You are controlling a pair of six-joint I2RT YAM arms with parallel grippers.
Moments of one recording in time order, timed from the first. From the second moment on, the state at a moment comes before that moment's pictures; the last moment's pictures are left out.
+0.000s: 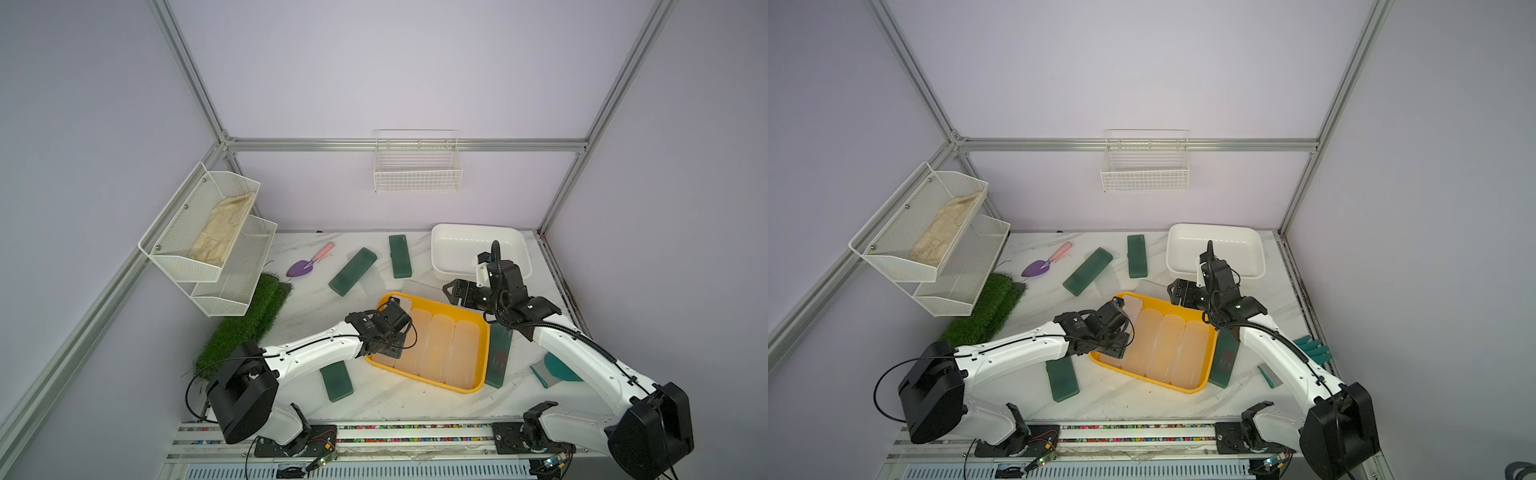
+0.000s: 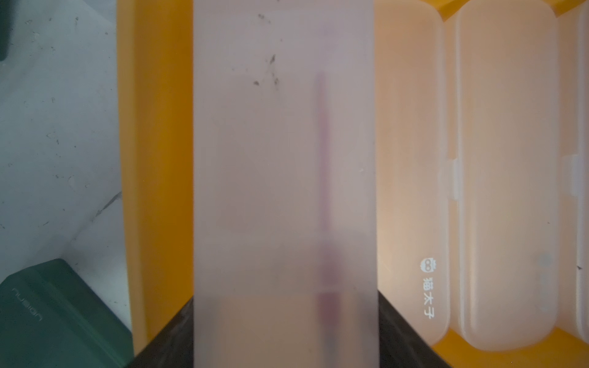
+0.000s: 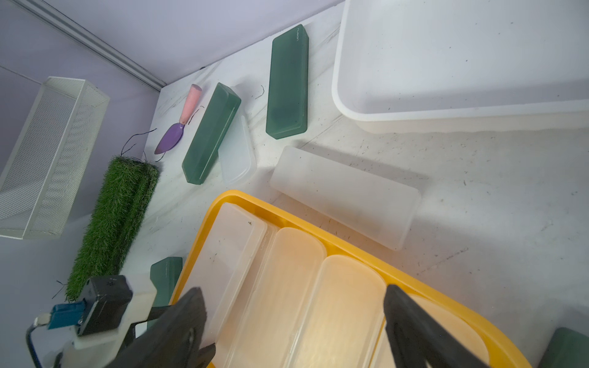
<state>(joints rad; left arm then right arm) -0.87 1.48 0.98 -0.67 -0.22 -0.52 0.40 1.22 0.94 -0.37 -0.17 0.55</state>
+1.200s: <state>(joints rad) -0.82 1.59 0.98 -0.60 -0.22 -0.51 0.40 1.22 0.94 -0.37 -0.16 0.55</state>
